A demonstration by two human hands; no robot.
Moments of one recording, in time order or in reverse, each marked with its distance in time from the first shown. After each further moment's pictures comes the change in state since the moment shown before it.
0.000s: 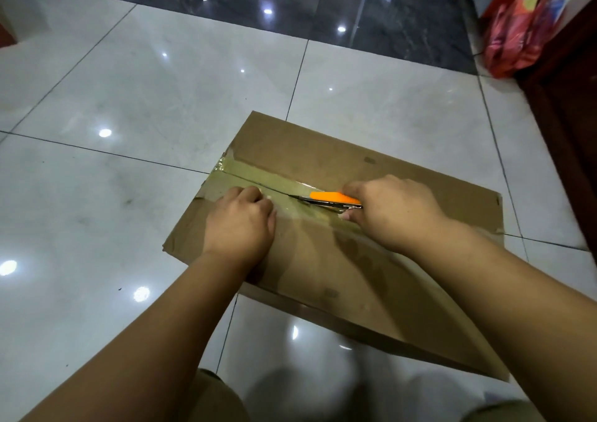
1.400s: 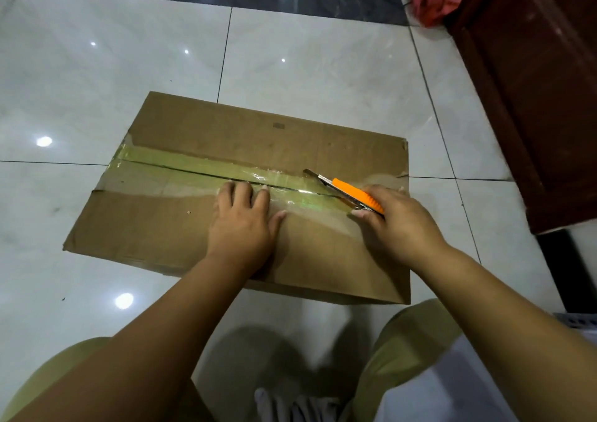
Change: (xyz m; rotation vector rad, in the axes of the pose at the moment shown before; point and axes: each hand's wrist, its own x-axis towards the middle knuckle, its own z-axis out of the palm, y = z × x) left_hand -0.013 0.124 0.022 -0.058 -0.244 0.048; right_hand -0.109 0.117 0.080 0.495 0.098 0.351
